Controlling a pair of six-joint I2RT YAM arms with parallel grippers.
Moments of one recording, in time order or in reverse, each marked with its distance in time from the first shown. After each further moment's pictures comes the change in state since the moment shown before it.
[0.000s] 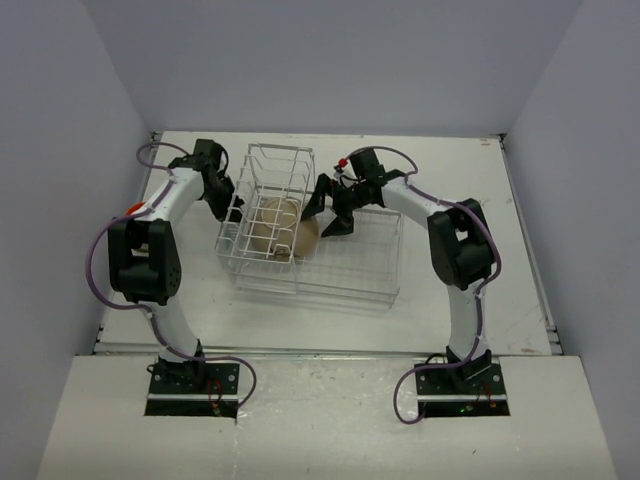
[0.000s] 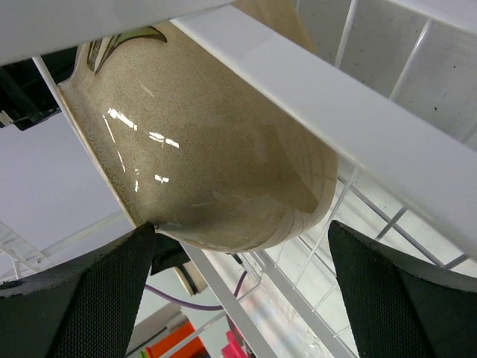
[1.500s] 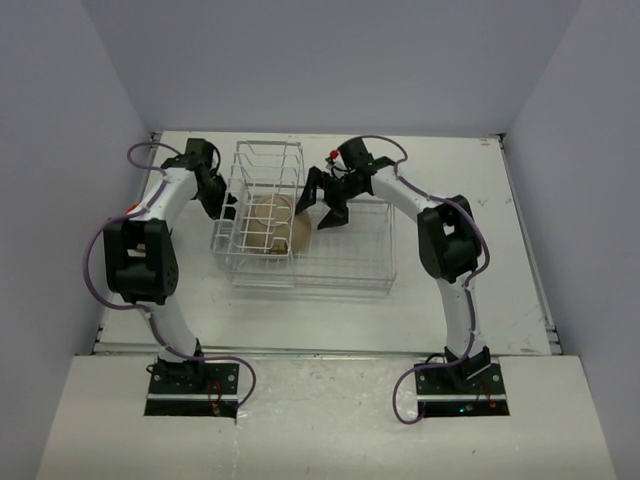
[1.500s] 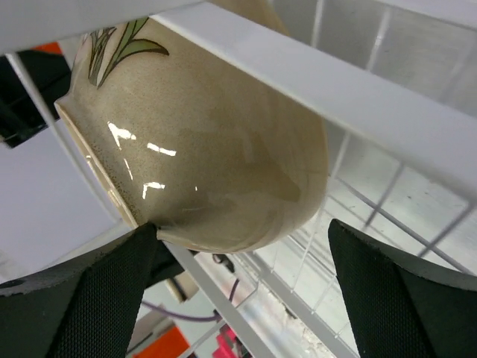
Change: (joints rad) left arm 0.034 -0.002 -0.005 0.024 -0.015 0.002; right arm 0.023 0.120 0.232 -0.151 0.038 -0.045
